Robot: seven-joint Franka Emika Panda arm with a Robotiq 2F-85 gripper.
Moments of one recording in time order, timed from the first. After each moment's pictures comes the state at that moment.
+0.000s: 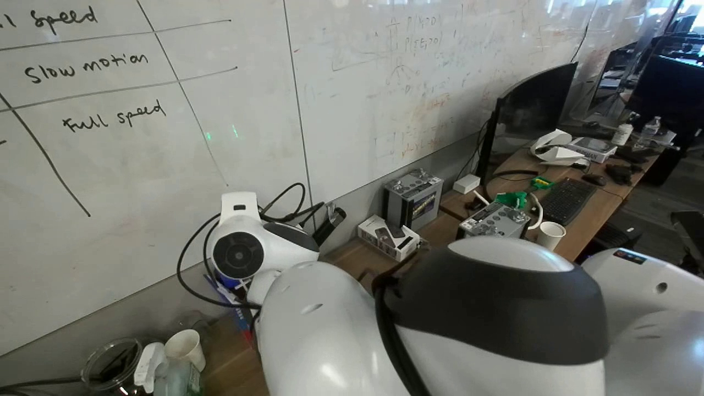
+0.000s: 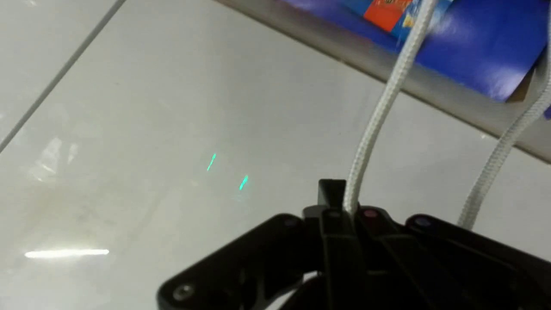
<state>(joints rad) 1.44 1.14 -1.16 -1.89 0.27 3.17 0.39</state>
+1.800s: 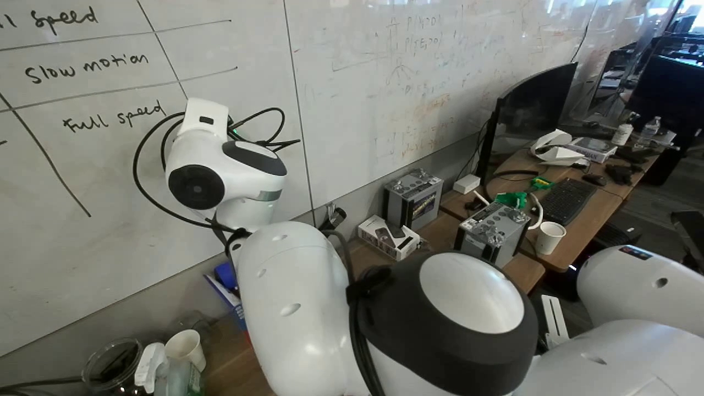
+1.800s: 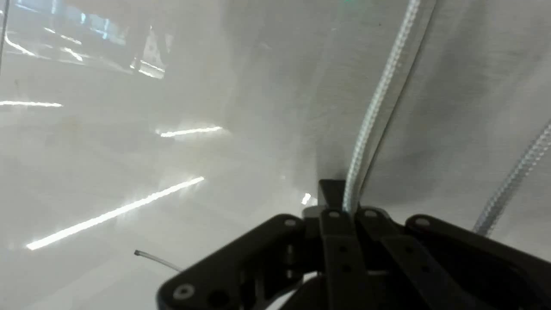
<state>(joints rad) 1.30 1.39 -1.56 -1.55 0.30 3.09 0.73</state>
